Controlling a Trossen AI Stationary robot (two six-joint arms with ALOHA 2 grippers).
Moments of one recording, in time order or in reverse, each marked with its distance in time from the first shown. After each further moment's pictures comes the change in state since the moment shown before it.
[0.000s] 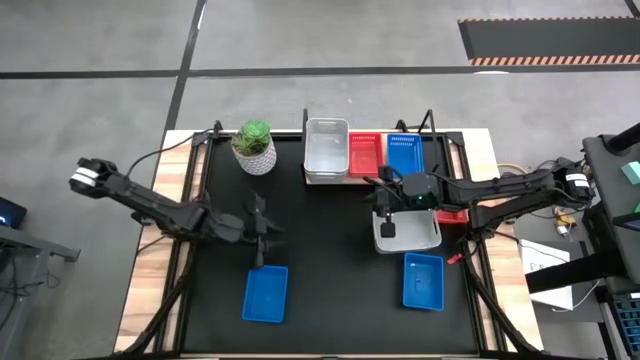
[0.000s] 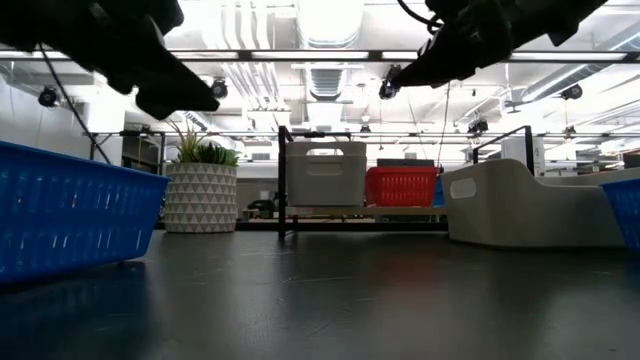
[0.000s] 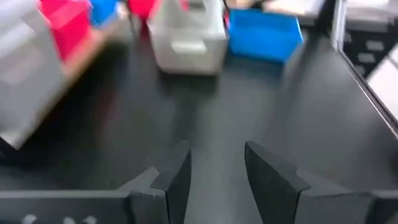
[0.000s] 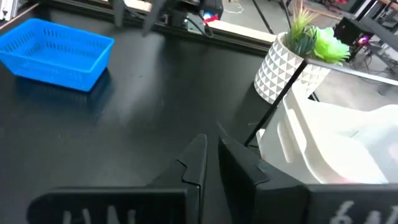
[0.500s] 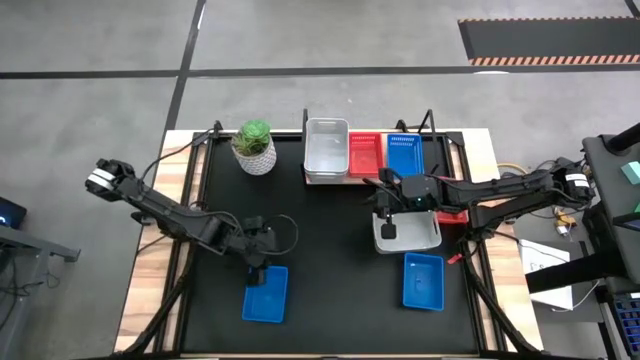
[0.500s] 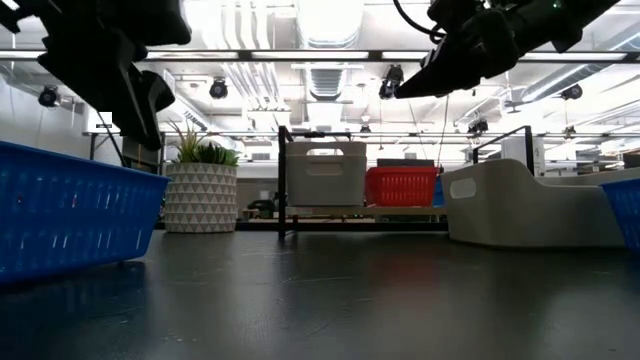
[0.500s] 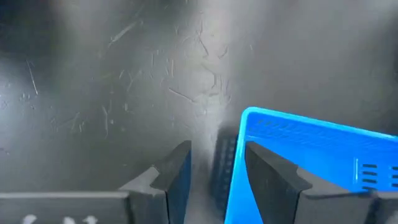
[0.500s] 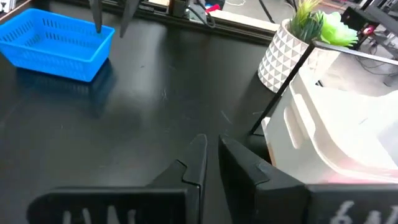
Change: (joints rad) left arm -0.090 0.240 0.333 -0.642 0.123 -0.239; right arm 0.000 0.001 -0.034 0.008 0.000 0.022
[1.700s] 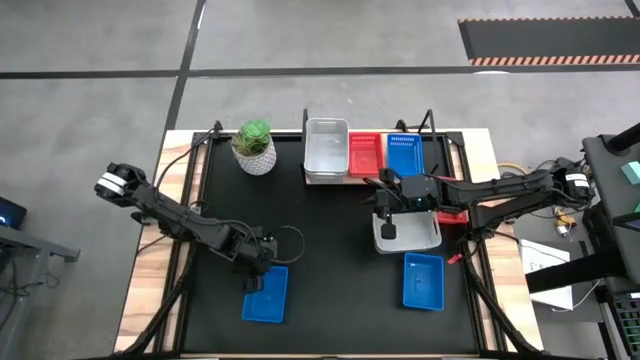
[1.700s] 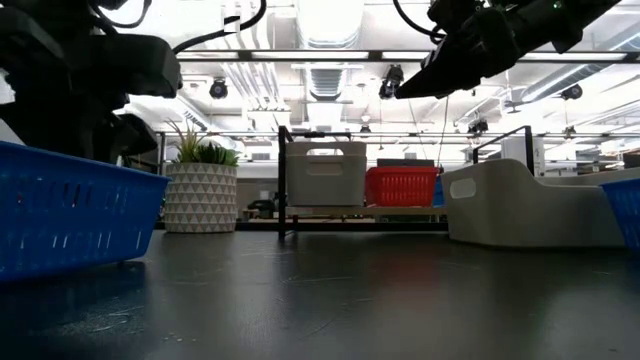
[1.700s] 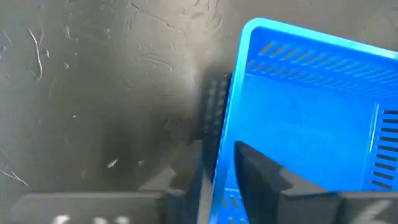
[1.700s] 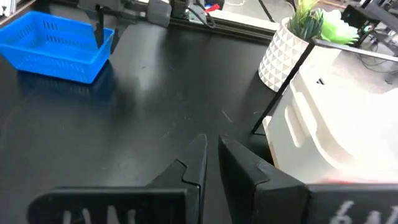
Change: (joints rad) left arm 0.001 0.119 -0.034 -0.009 0.167 -0.026; right arm 0.000 0.000 -0.005 0.007 -0.001 0.014
